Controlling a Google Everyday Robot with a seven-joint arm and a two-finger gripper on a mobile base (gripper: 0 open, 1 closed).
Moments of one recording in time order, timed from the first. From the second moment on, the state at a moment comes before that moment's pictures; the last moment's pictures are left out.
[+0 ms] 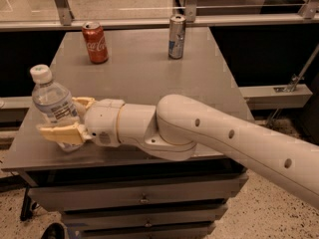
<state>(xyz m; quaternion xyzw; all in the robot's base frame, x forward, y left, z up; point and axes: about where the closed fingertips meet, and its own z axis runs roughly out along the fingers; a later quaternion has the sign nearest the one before) 0.442 0.214 0.894 -0.45 0.57 0.46 0.51</state>
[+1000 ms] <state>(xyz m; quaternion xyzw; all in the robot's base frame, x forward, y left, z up) 0.492 0.076 0.930 -0.40 0.62 0.36 0.57</state>
